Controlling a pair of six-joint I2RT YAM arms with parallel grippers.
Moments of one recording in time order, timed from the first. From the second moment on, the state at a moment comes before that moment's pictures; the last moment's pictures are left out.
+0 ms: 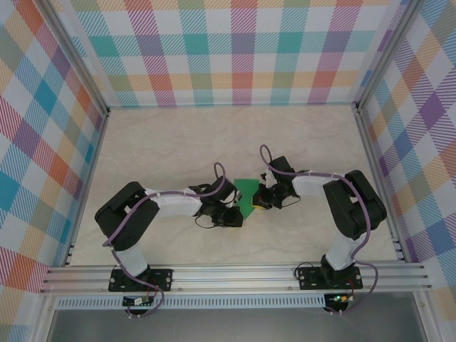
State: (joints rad) left arm -0.83 1.74 0.88 -0.27 0.44 -0.69; right arm 0.47 1.75 0.83 -0.31 -0.59 0.64
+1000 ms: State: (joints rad) left arm -0.82 1.84 1.02 -0.33 0.36 -0.71; right arm 0.47 1.75 0.84 -0.32 -0.59 0.64
